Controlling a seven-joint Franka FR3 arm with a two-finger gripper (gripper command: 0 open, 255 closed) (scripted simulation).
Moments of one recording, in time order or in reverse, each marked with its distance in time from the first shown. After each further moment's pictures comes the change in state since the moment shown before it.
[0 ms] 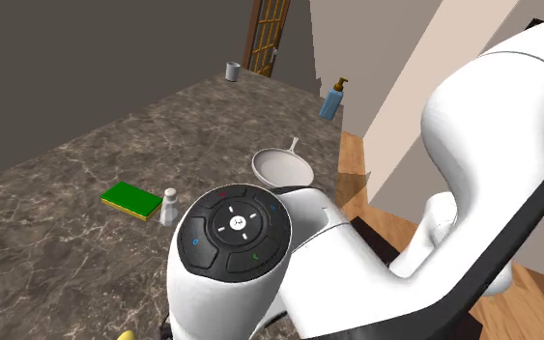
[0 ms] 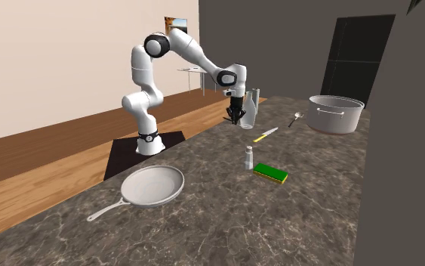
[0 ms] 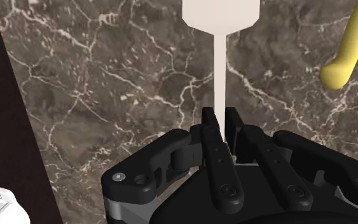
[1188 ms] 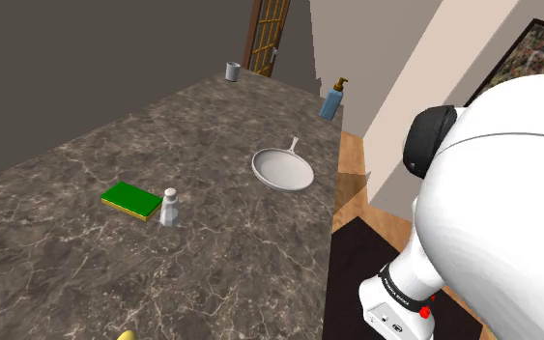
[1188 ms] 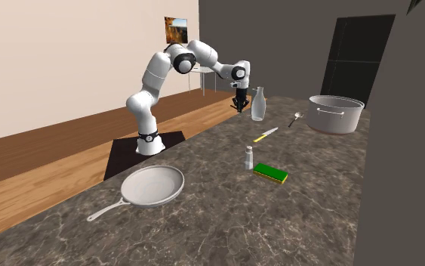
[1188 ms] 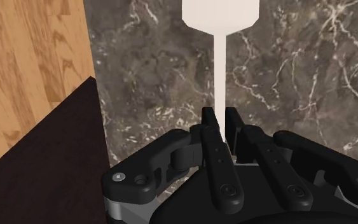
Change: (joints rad) arm 0.460 0.395 0.002 0.484 -0.232 -0.218 0.467
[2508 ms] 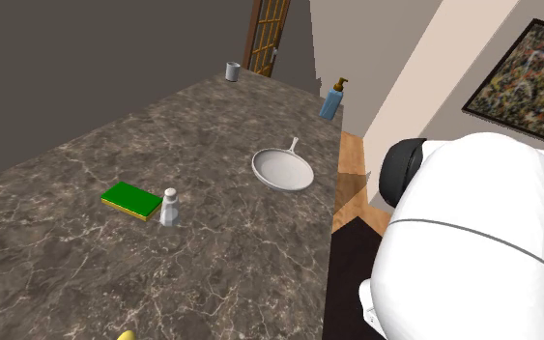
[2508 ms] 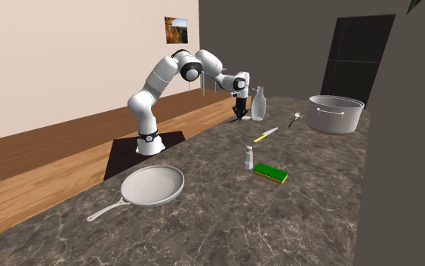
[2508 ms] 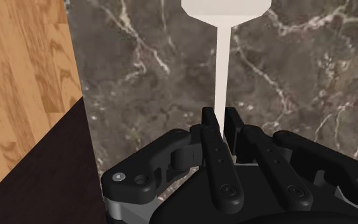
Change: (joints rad) arm 0.102 0.155 -0.060 0.046 -0.088 0.087 0.082
